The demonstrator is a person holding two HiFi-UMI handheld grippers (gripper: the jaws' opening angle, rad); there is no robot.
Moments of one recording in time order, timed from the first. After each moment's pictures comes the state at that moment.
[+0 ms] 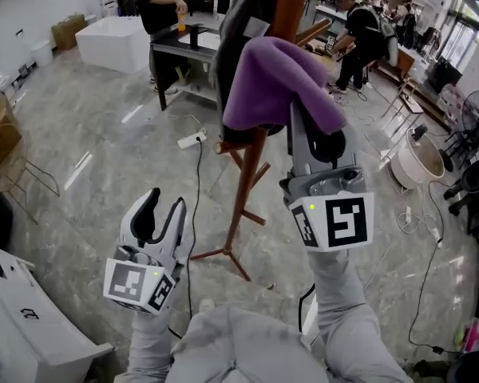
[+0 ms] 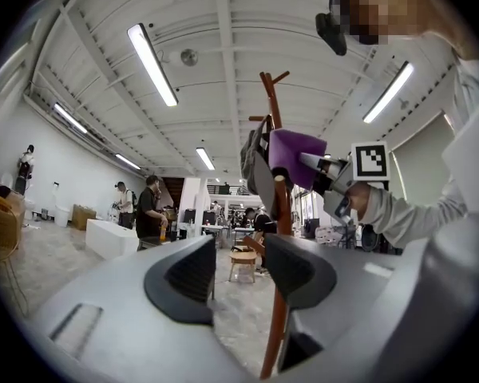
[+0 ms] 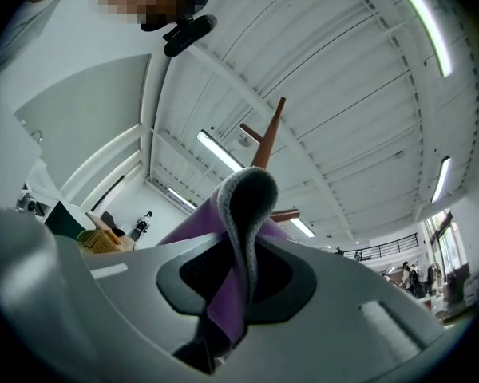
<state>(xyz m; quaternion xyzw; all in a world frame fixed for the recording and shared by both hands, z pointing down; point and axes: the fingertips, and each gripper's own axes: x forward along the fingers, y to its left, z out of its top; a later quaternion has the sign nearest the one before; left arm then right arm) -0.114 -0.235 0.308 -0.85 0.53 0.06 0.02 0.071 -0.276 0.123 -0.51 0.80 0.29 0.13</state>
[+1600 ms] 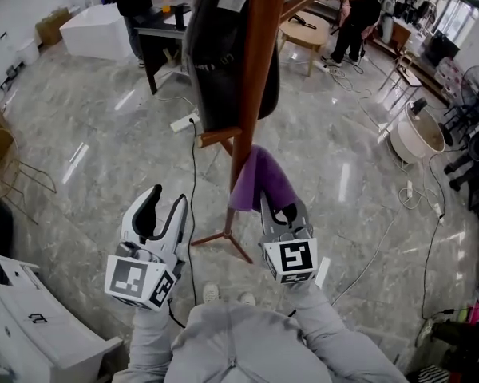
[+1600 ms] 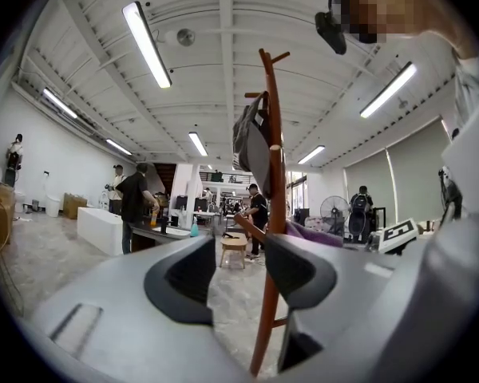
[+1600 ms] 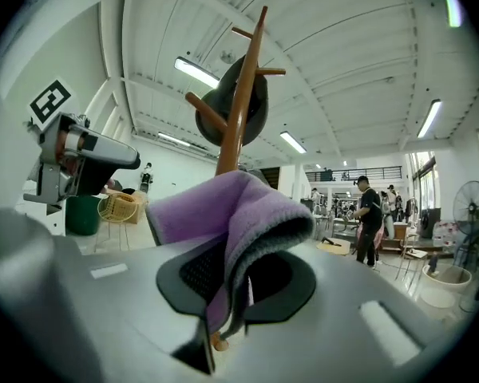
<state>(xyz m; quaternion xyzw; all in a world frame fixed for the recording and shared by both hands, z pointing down) -0.089 -0.251 0.344 -0.87 0.50 0.02 -0.01 0.098 -0.273 0.404 -0.57 0.82 0.06 -0.05</state>
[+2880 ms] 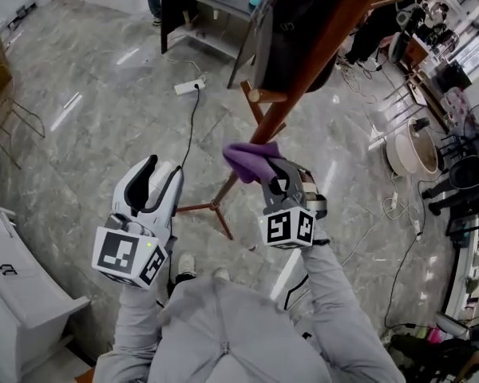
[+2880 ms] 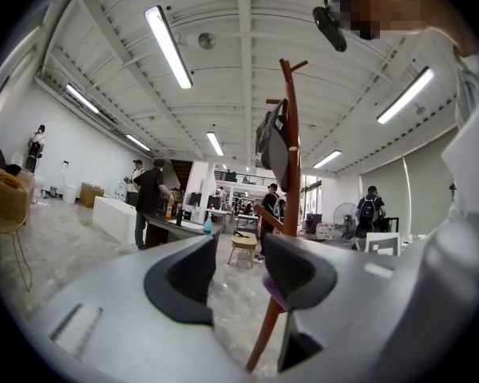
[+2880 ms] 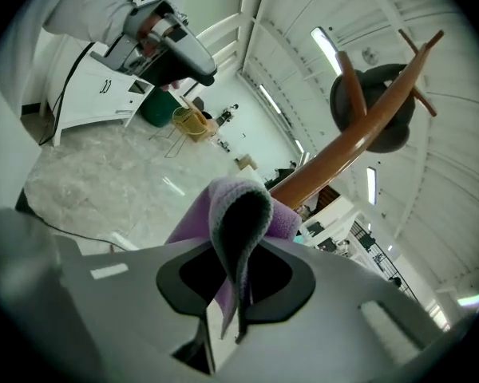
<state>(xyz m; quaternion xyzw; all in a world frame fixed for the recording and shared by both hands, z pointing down) -0.133 -0.229 0.370 -0.84 0.54 0.04 -0.05 0.055 -0.287 0.465 -0.39 0.79 0.31 -0.37</state>
